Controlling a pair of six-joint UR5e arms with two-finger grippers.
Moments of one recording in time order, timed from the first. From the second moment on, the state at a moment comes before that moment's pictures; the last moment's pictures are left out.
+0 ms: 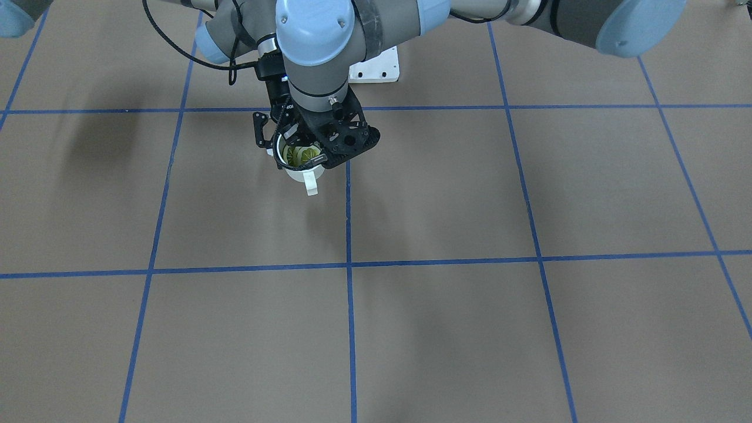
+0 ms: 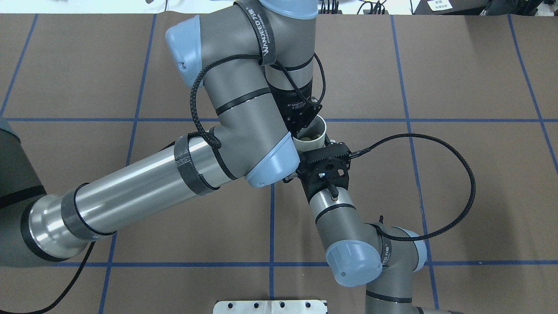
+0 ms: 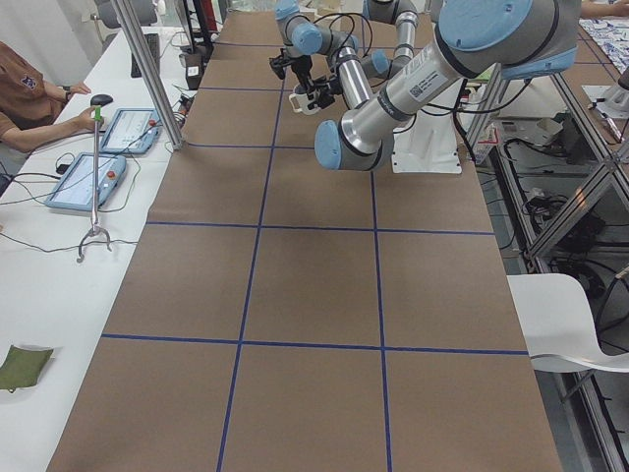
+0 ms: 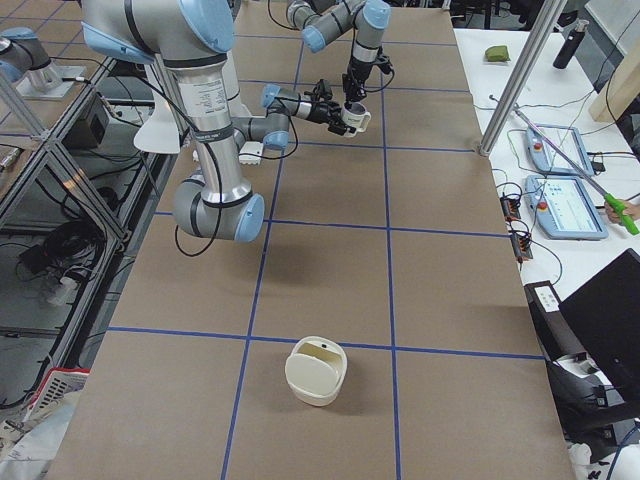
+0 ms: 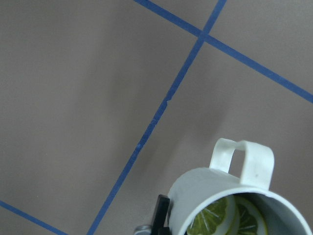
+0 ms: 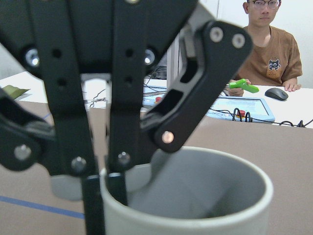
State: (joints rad) left arm -0.64 -2.70 -1.44 -1.22 -2.21 -1.57; right arm 0.20 -1.12 1.75 -0.92 0.66 1.00
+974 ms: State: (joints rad) left arm -0.67 -2.70 -1.49 -1.22 -2.21 -1.57; right arm 0.20 -1.13 1.75 -0.92 0.67 0.98
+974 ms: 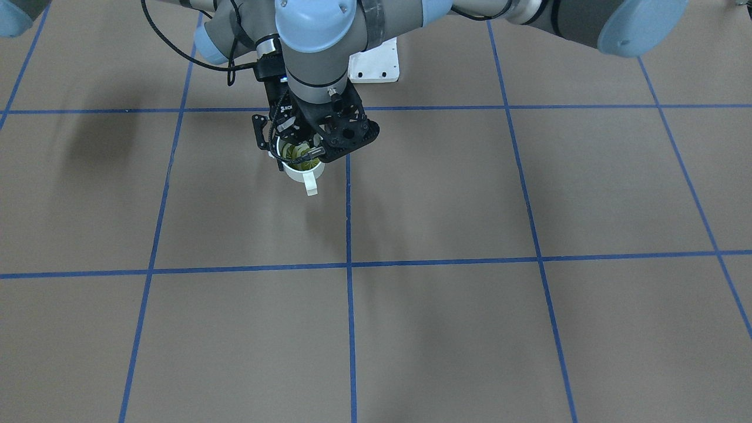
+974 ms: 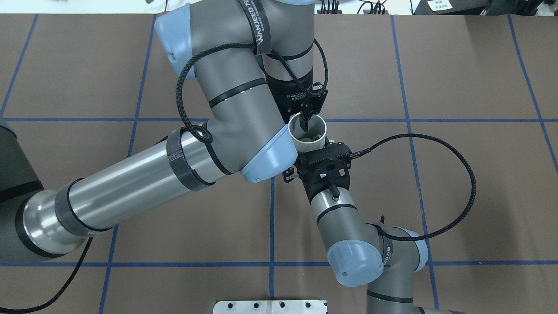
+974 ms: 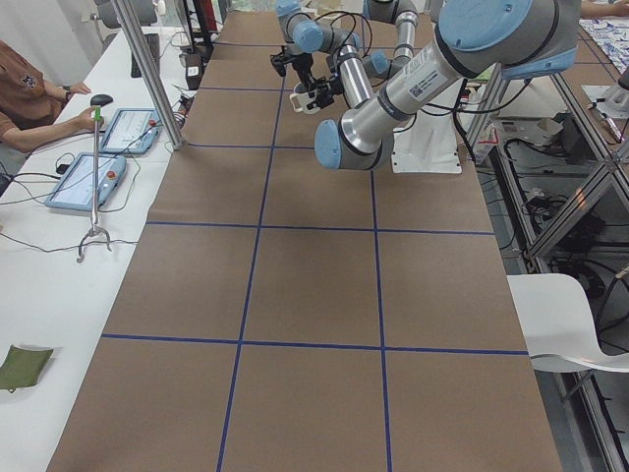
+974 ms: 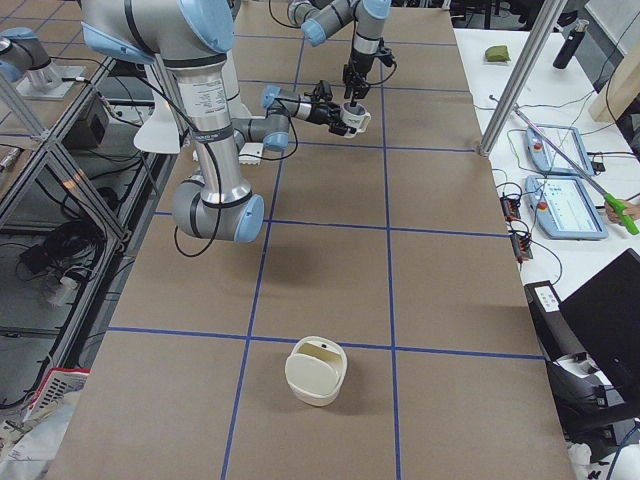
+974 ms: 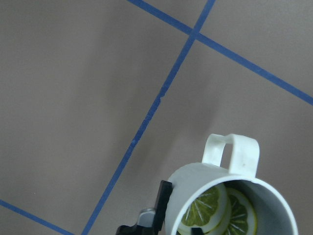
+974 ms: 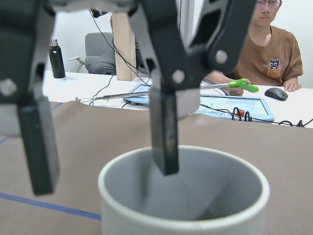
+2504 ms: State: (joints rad) left arm -0.81 -2.57 -1.58 -1.23 -2.10 -1.42; right arm 0.46 -1.78 1.88 -0.42 0.82 1.14
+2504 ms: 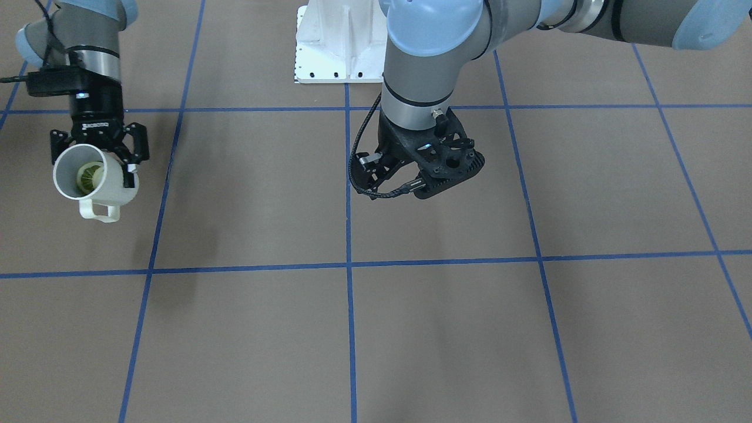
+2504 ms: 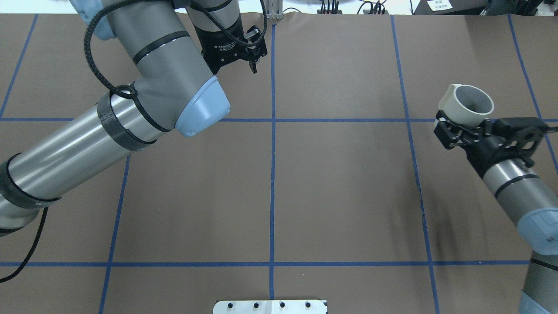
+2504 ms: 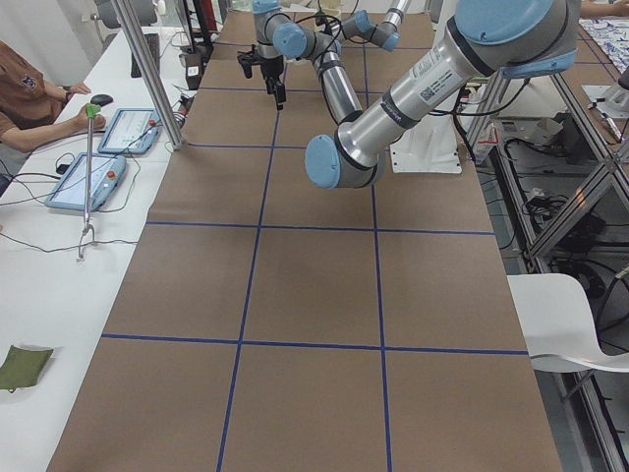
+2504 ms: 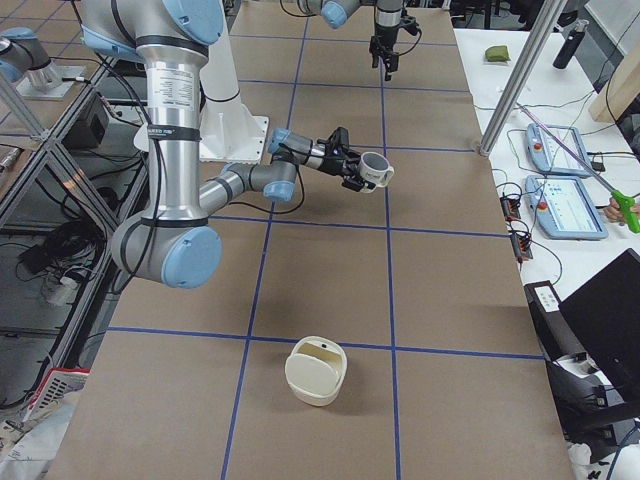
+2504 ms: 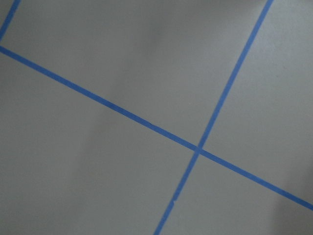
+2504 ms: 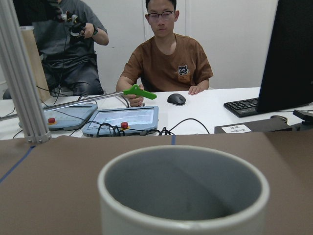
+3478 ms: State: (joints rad) left arm -0.80 -2.57 -1.58 -1.23 -2.08 -1.43; right arm 0.50 -2.04 1.18 0.72 0.78 1.42
